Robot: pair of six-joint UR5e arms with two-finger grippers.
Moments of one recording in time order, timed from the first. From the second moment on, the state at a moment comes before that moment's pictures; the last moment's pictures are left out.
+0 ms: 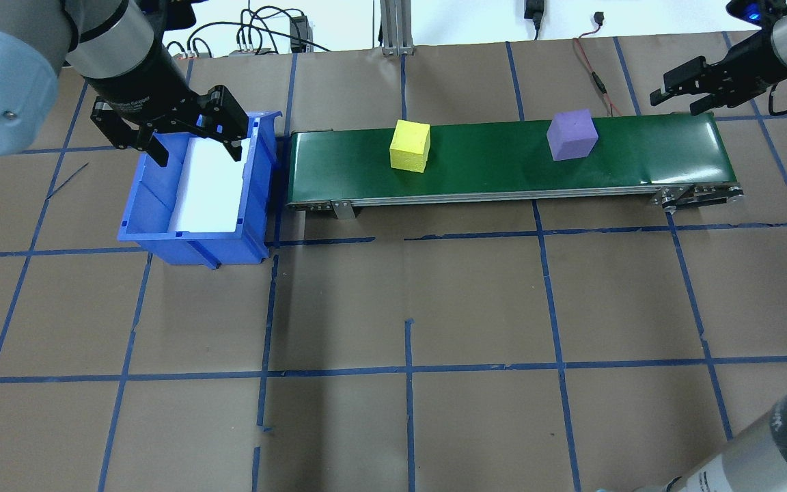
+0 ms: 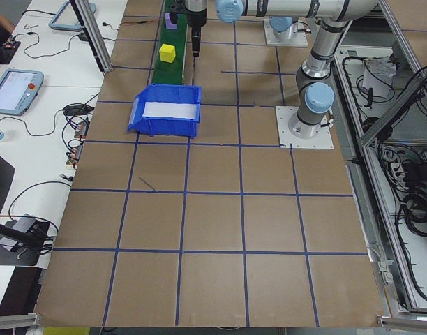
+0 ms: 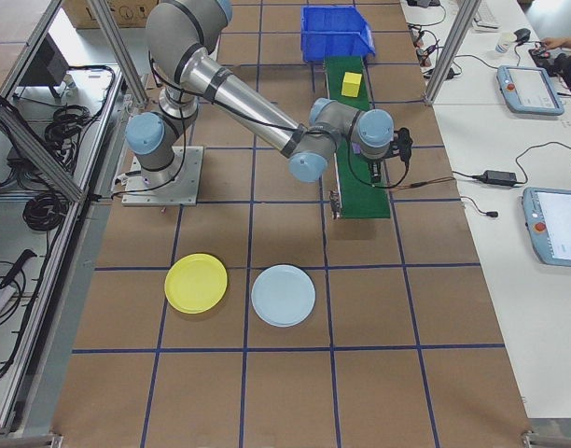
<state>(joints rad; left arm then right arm) -1.57 -1.61 -1.55 -1.53 1.55 -0.01 1.10 -1.13 1.52 -1.99 -1.08 -0.49</state>
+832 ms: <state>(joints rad) -1.57 -1.61 -1.56 -1.52 1.55 0.00 1.18 -1.13 1.56 -2.06 -1.15 -0.48</state>
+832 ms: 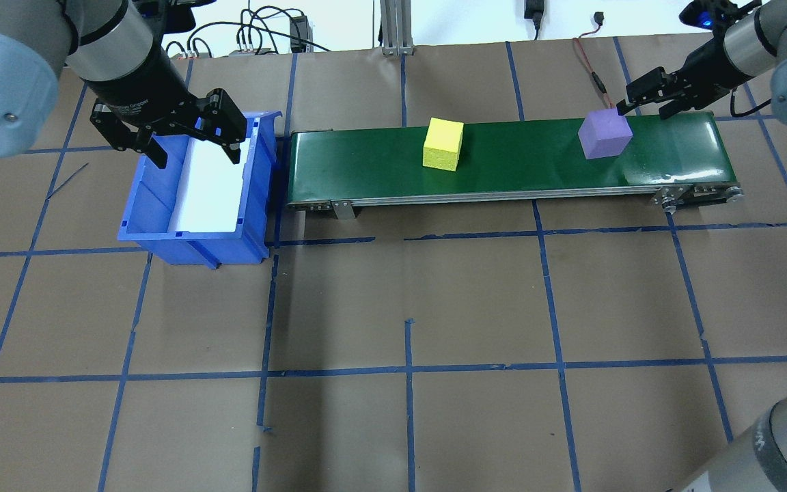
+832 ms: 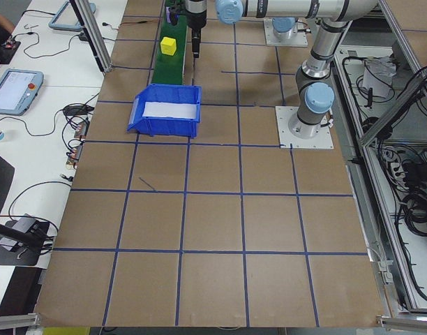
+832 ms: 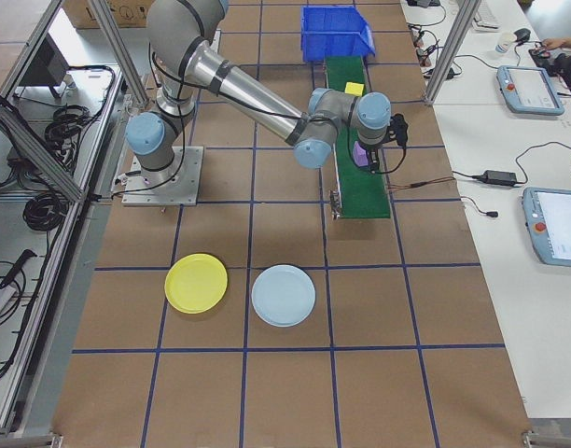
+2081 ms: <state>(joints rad) -1.57 -1.61 -1.56 -1.51 1.54 0.00 1.19 -1.08 1.59 -2.18 -1.37 -0.48</state>
